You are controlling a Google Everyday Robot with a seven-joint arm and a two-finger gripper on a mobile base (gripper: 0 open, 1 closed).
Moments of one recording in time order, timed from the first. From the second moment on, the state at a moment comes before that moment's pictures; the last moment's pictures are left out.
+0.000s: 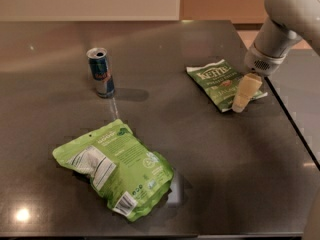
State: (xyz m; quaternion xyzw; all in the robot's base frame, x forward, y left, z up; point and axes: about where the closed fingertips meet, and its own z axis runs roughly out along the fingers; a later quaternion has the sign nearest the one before) arm 0.622 -0.251 0.825 -0.53 0.84 0.01 0.11
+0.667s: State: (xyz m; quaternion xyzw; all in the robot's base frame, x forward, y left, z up) arm 0.626 -0.245 0.828 -0.52 0.85 0.03 0.11
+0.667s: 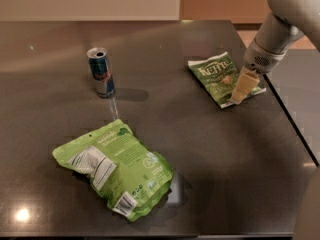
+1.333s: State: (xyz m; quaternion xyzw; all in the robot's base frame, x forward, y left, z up) arm 0.615 -0.234 0.849 -0.52 0.85 0.06 0.12
